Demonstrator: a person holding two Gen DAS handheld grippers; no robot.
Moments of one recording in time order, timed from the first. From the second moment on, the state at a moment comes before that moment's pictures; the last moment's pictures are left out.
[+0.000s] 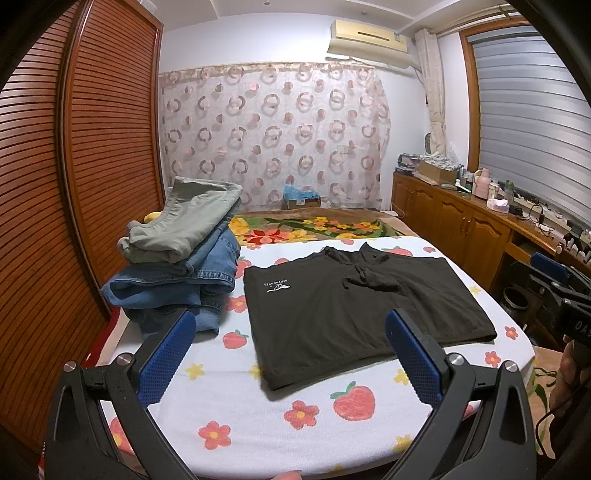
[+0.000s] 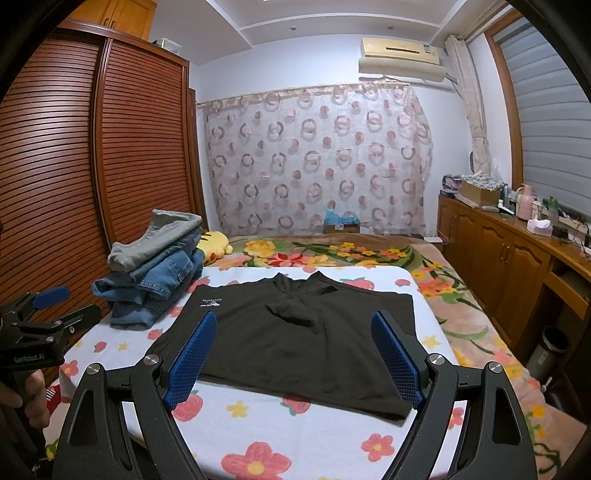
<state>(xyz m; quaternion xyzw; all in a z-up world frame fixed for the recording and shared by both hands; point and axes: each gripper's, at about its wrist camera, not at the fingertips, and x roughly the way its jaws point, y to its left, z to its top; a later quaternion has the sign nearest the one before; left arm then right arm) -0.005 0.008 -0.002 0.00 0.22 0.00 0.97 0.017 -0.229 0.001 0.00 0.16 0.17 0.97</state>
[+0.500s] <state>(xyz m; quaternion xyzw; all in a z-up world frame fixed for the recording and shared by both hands) -0.006 0.010 0.001 0.00 0.22 0.00 0.98 0.015 -0.229 0.002 0.01 0.15 0.17 0.97</state>
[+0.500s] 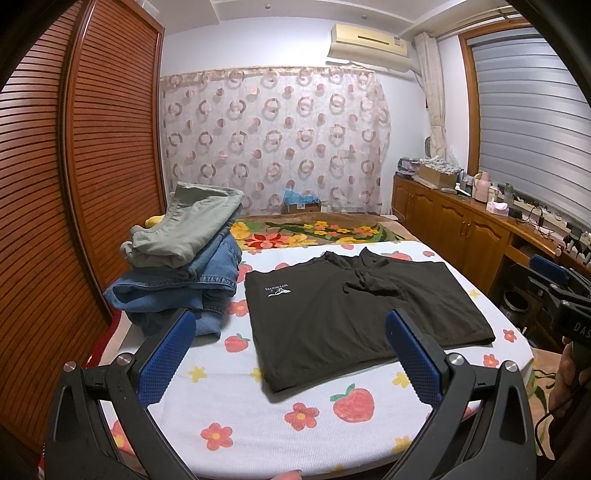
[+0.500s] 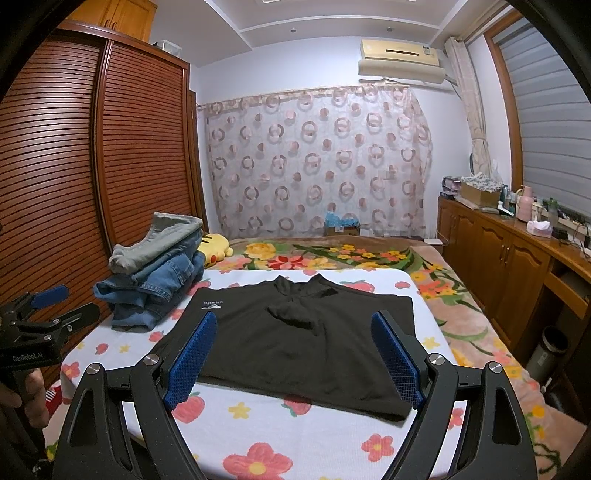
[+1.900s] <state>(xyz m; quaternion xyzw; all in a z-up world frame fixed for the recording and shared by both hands) -0.008 0.006 0.001 0.00 0.21 0.00 0.98 0.014 -0.229 0.002 0.01 0.15 0.17 0.97</state>
